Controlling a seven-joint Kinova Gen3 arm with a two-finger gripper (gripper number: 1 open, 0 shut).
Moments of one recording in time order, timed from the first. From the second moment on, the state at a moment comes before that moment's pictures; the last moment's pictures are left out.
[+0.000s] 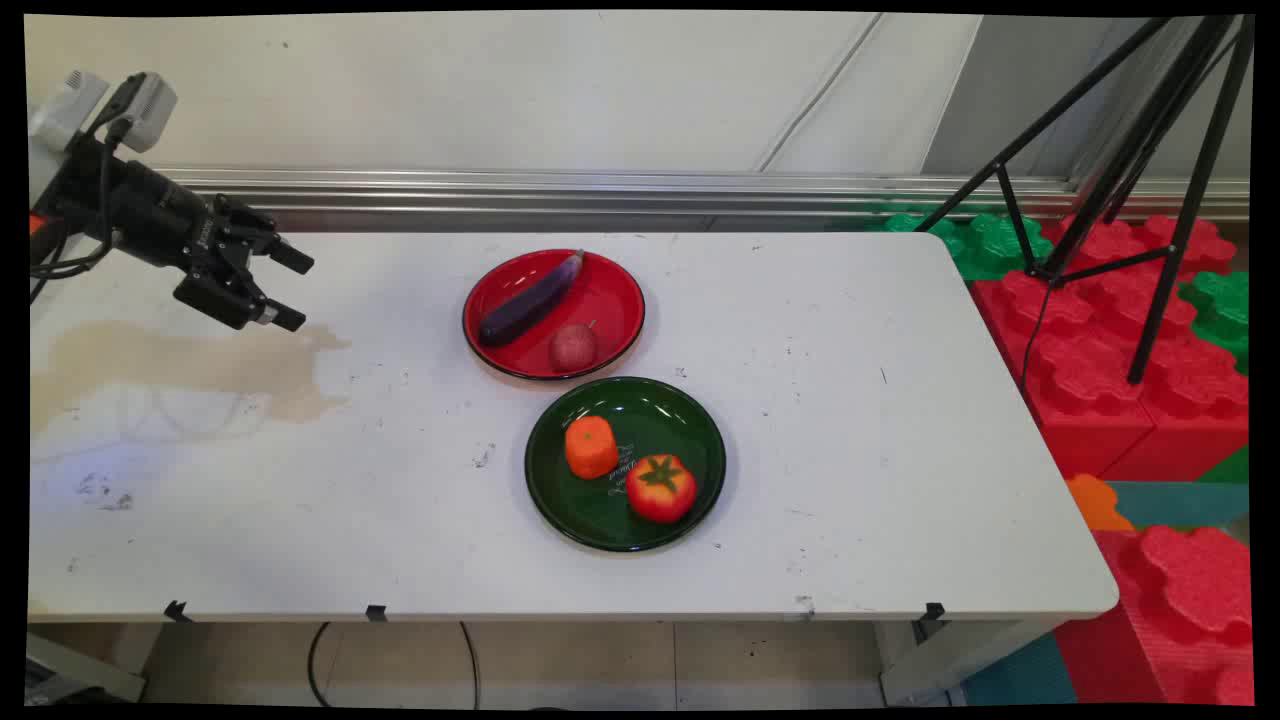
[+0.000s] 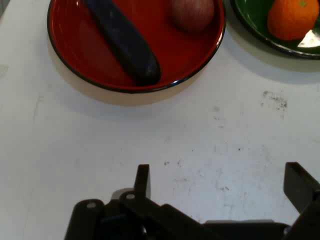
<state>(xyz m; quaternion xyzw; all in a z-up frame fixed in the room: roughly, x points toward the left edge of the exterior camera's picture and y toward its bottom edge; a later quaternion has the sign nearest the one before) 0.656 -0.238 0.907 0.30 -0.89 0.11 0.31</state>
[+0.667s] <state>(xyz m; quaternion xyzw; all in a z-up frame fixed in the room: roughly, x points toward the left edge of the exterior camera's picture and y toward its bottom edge) 0.634 -0.240 0.916 0.26 -0.90 0.12 0.32</state>
